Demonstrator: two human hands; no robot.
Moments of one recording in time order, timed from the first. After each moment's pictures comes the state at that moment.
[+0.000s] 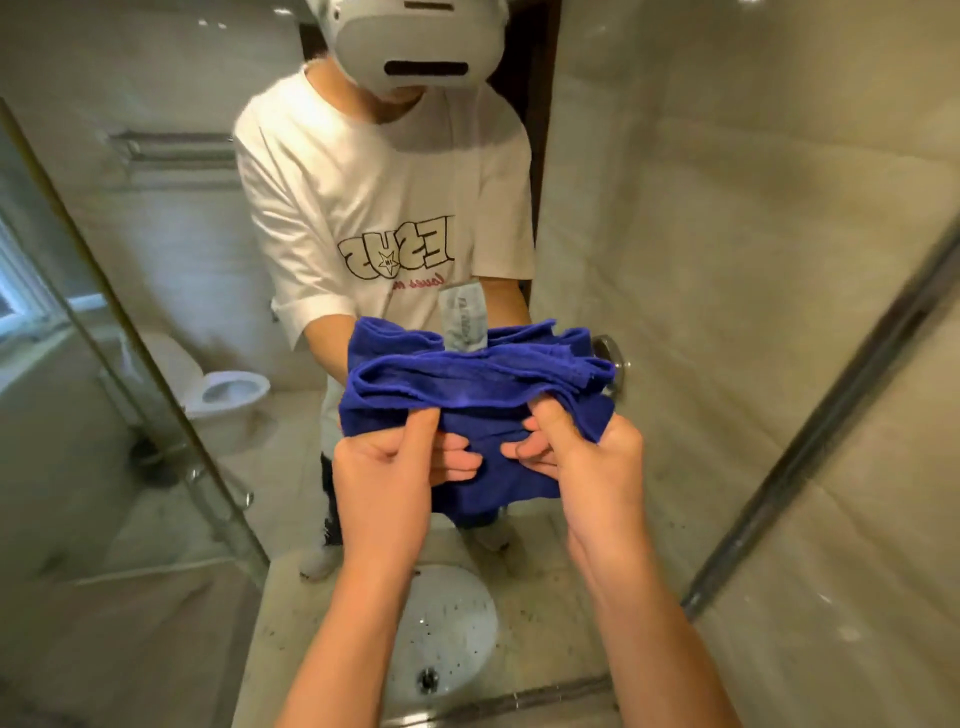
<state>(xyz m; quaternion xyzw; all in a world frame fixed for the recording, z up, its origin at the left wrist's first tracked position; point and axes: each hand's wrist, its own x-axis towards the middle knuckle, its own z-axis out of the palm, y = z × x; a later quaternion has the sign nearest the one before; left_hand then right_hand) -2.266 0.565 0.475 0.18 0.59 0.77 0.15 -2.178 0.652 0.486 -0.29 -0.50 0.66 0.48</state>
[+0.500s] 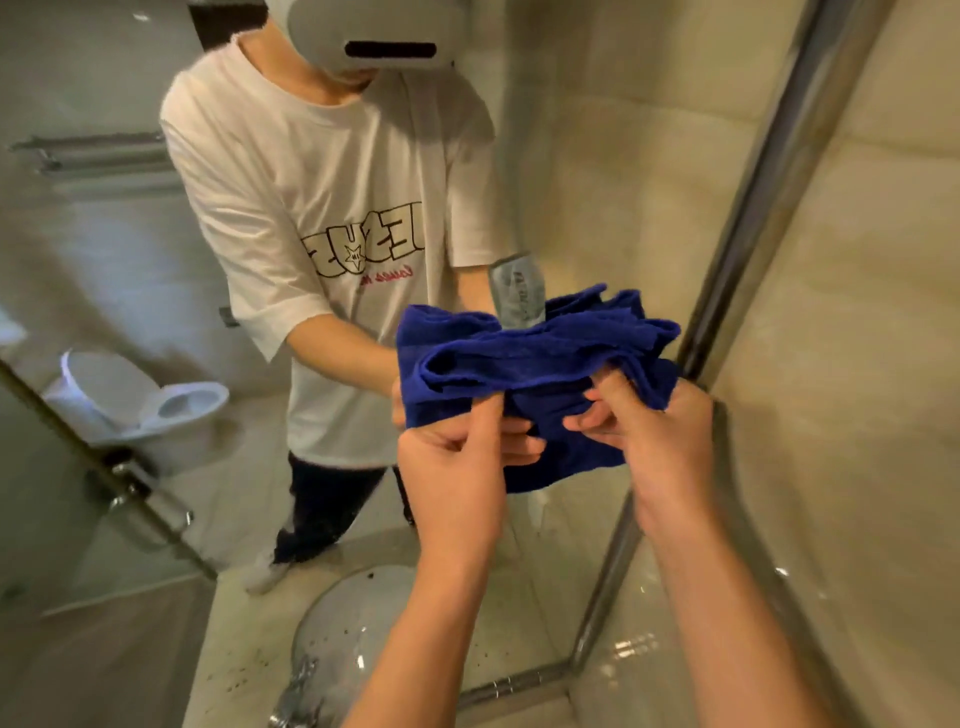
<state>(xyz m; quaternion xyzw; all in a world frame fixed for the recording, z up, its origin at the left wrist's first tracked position) -2.124 0.732 0.478 0.21 0.56 0.78 0.19 -2.040 0.820 0.488 -0.33 -0.52 0.59 0.52</state>
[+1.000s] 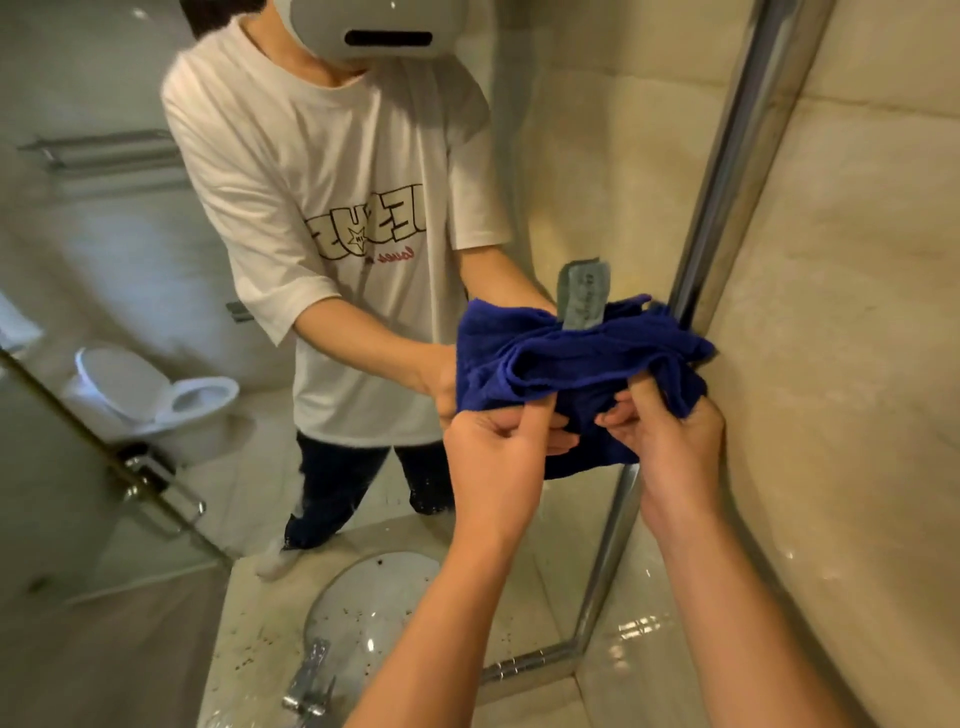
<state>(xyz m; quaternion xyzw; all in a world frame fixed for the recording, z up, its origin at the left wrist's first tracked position) -2.101 0.757 0.454 0.27 0.62 0.71 0.22 -2.017 0.844 0.443 -0.35 -0.47 0.58 0.56</state>
